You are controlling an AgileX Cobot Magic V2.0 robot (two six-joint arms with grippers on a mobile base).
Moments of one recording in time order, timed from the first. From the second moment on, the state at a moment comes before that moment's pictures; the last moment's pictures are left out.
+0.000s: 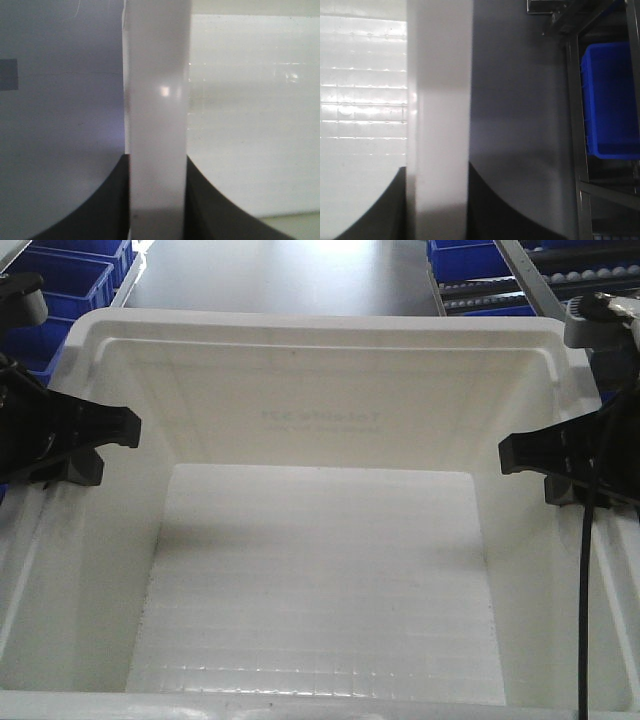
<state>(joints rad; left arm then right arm) -0.41 1.28 -1.36 0.05 1.29 -0.46 0.48 1.20 -1.28 -0.18 1.30 0.49</state>
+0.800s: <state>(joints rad) -0.41 1.28 -1.36 0.05 1.29 -0.46 0.48 1.20 -1.28 -0.18 1.29 0.49</state>
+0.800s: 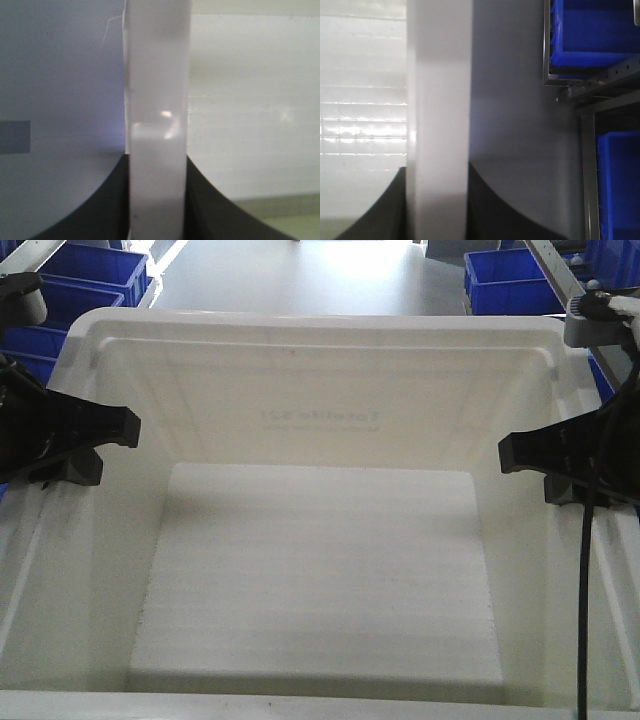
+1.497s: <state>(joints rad) -0.41 1.28 -1.36 0.05 1.29 -0.46 0.48 1.20 -1.28 -0.18 1.29 0.49</state>
